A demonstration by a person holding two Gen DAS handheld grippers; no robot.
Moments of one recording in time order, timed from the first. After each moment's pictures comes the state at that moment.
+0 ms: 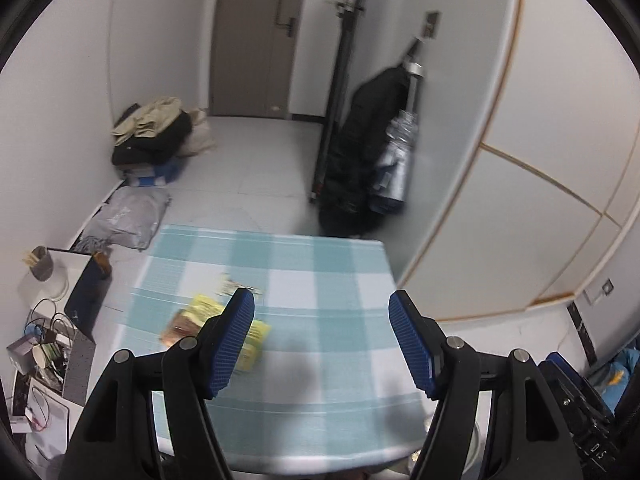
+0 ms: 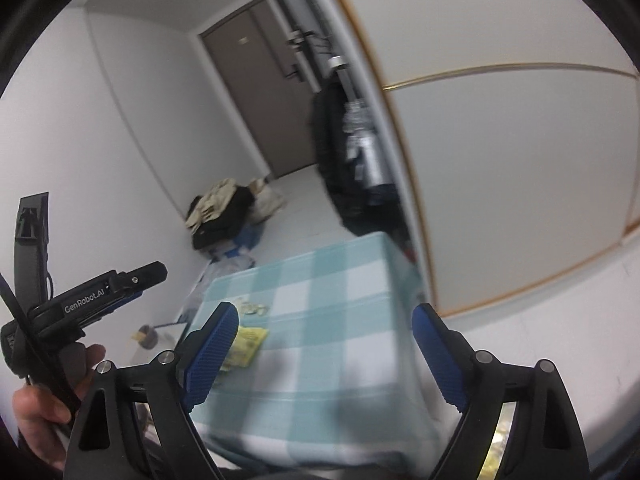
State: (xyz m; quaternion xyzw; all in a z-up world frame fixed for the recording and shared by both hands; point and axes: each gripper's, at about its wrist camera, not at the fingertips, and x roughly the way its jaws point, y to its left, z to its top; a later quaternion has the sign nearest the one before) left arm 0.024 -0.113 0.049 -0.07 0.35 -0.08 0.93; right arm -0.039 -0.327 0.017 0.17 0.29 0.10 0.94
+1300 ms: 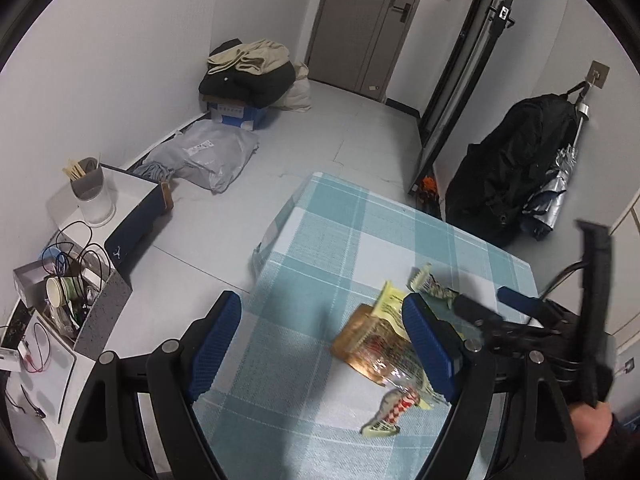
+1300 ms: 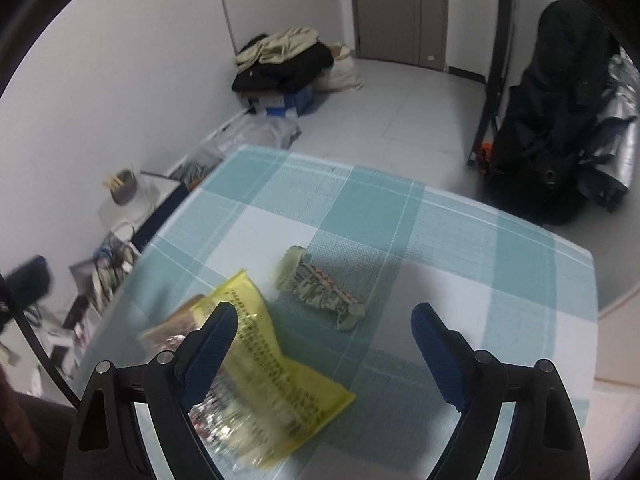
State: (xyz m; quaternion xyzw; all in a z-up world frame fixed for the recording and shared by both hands) left arm 0.078 0.060 -0.056 -0.16 0.40 0.04 0.90; right arm 0.179 -0.101 -0.117 -0.07 0.45 0.21 0.86
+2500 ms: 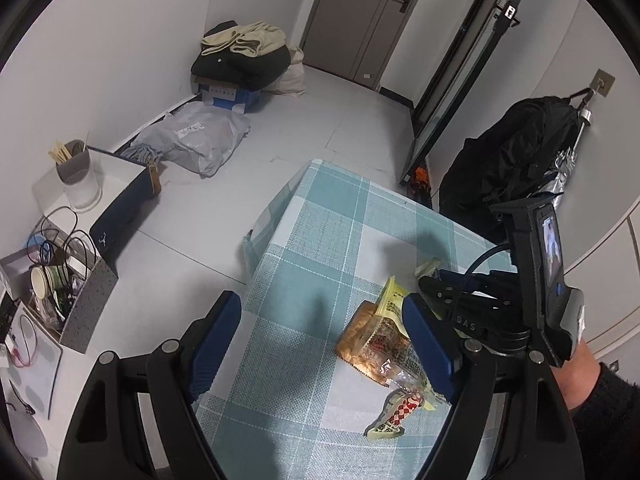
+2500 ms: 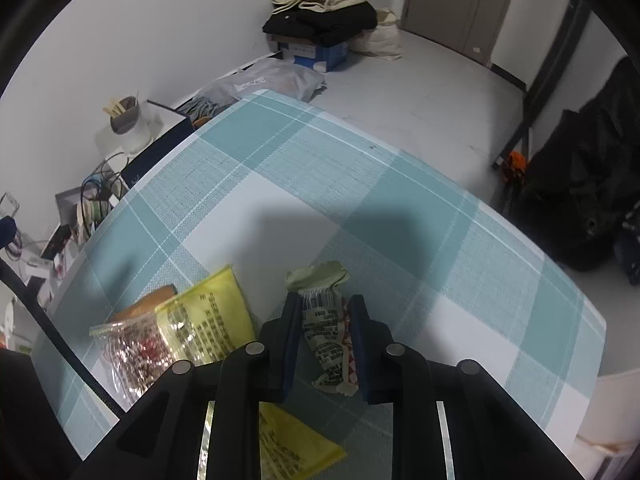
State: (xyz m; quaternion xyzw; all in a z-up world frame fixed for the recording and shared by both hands) left arm 0.087 0.072 -0.066 -0.18 0.42 0.01 0.89; right arm 0.202 -0.074 -0.133 -0.16 0.49 0.24 0.82
